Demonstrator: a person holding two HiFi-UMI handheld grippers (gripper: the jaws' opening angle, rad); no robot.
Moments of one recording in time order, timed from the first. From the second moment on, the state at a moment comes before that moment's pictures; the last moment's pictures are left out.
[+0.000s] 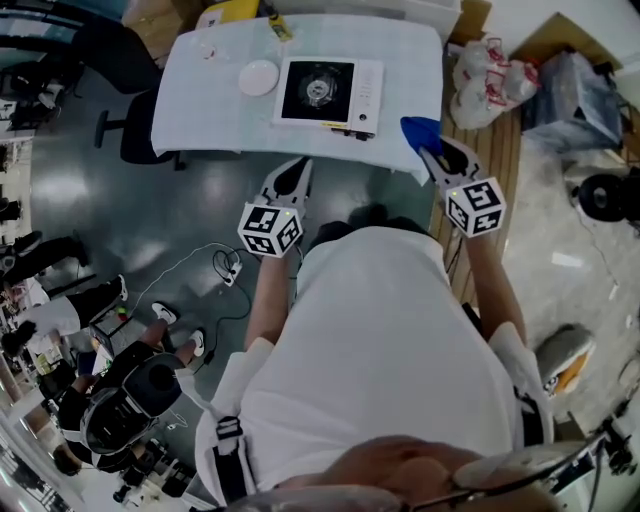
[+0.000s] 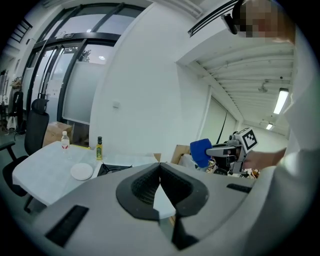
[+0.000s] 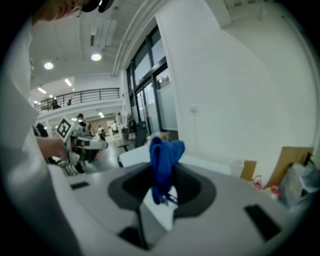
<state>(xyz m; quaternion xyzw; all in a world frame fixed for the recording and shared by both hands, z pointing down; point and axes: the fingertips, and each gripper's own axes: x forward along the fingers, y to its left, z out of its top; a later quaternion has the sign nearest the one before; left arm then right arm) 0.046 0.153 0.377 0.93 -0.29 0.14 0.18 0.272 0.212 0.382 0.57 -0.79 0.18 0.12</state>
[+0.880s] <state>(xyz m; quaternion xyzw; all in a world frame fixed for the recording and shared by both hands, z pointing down) 0.049 0.040 0.397 0.94 -0.22 0.16 0.19 0.265 0.135 0.400 0.62 -0.74 0.21 0.13</state>
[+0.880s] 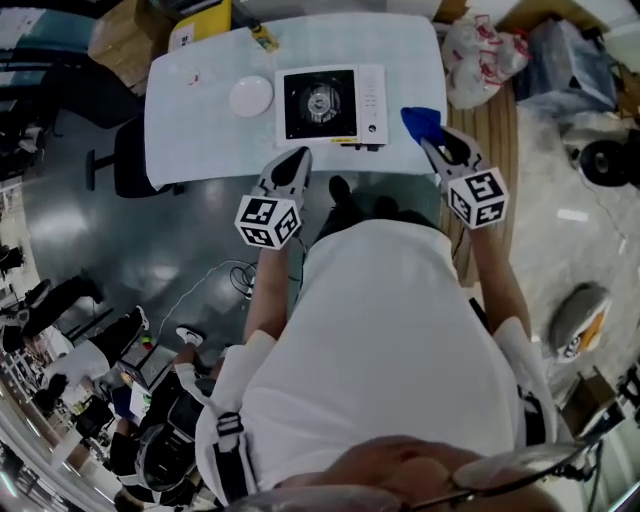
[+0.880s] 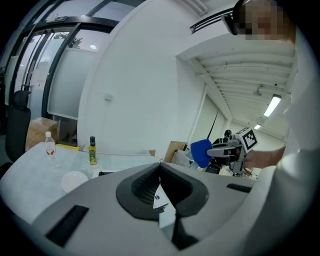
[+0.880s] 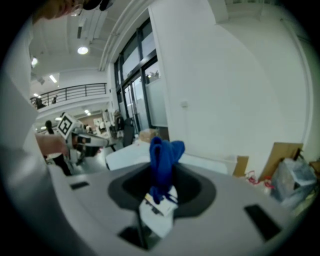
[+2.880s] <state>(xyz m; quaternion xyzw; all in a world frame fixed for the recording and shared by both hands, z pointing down) 0.141 -0.041 0.461 0.94 -0.14 0.24 0.20 0.339 0.033 0.518 0.63 -0.69 0.29 0.21</state>
